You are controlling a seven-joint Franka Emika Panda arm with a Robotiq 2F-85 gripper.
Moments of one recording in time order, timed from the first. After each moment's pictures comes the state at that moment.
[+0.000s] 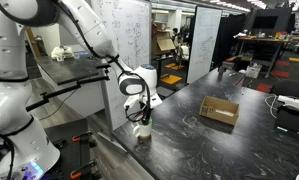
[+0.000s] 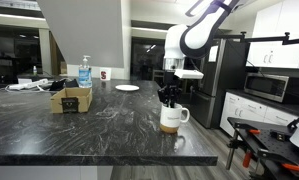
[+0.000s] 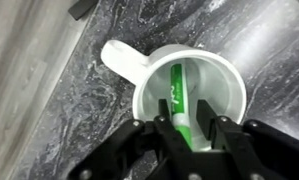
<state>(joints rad) -0.01 0.30 -0.07 -2.32 0.10 2.63 0.49</state>
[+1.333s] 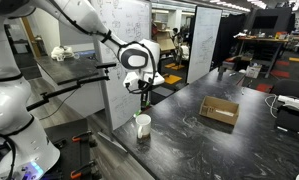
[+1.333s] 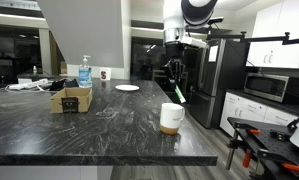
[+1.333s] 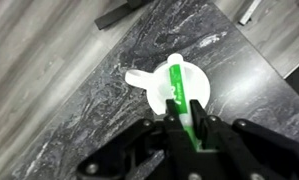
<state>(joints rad) 0.02 0.10 -0.08 -2.22 0.03 2.21 0.38</state>
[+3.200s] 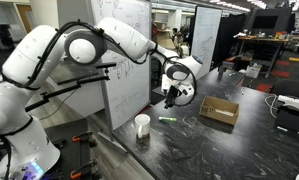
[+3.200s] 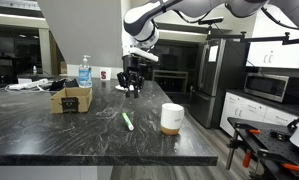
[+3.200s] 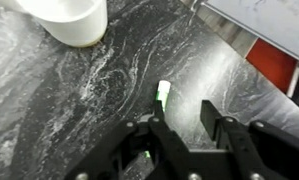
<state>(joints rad) -0.09 0.80 -0.02 -1.31 0.37 1.84 0.28</state>
